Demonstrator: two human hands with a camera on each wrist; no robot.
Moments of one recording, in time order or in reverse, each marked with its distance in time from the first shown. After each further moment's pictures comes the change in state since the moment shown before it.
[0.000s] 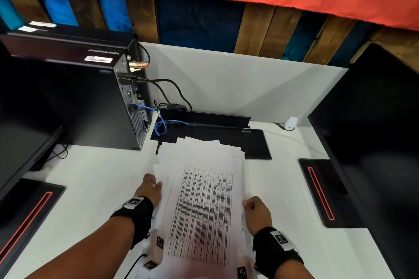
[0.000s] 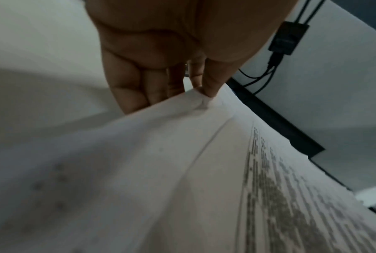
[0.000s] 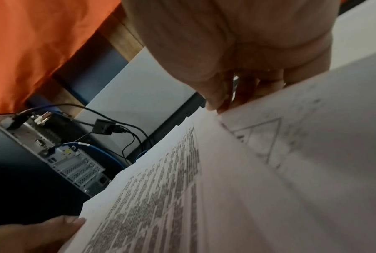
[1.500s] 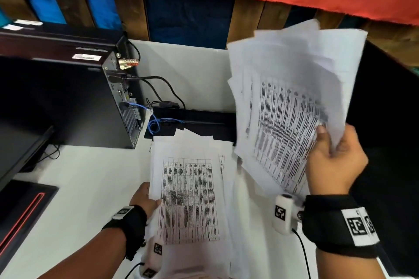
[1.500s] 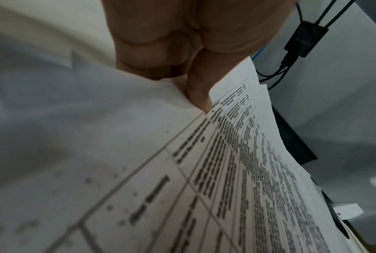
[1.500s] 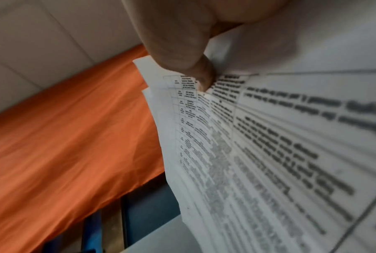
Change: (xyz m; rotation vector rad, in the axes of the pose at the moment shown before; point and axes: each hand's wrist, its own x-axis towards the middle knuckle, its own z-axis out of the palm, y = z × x) left_hand -0.004 -0.027 0.015 -0.032 -0.087 0.042; right_hand -0.040 -0.132 -0.167 0.301 0.823 -0.576
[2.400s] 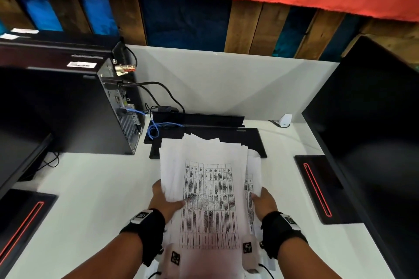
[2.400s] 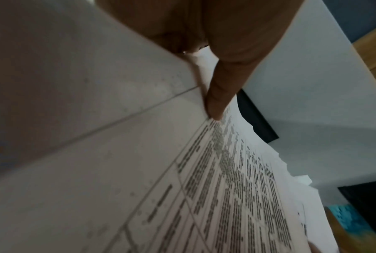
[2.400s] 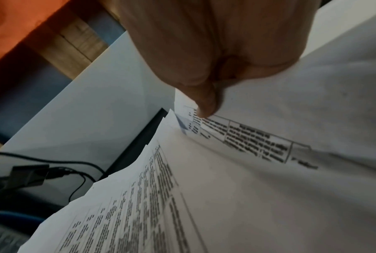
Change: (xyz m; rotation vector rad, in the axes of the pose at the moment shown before) left_hand -0.006 0.024 0.031 -0.138 -0.056 0.007; right_hand -0.111 0.162 0.076 -0.330 -0.881 0.708
